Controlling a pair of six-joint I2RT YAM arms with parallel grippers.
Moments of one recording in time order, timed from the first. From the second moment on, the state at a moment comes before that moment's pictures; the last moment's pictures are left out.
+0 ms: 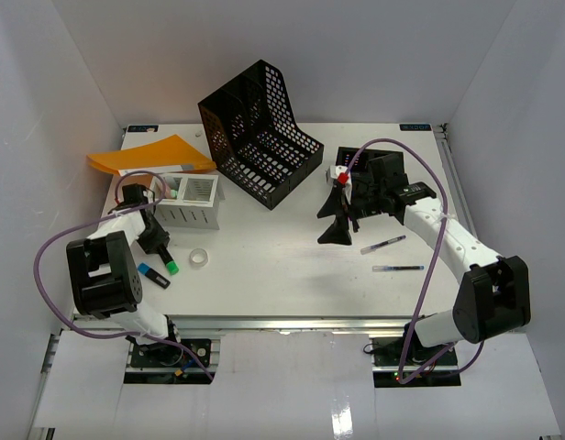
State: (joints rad) left arm 0.23 1.60 0.90 -0.49 -0.10 -0.40; right arm 0.37 1.41 1.11 -0.58 -1.11 -0.67
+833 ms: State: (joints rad) left arm 0.22 0.88 0.73 -0.28 0.28 -0.54; right arm 0.35 1.42 1.06 -0.57 -1.10 -0.71
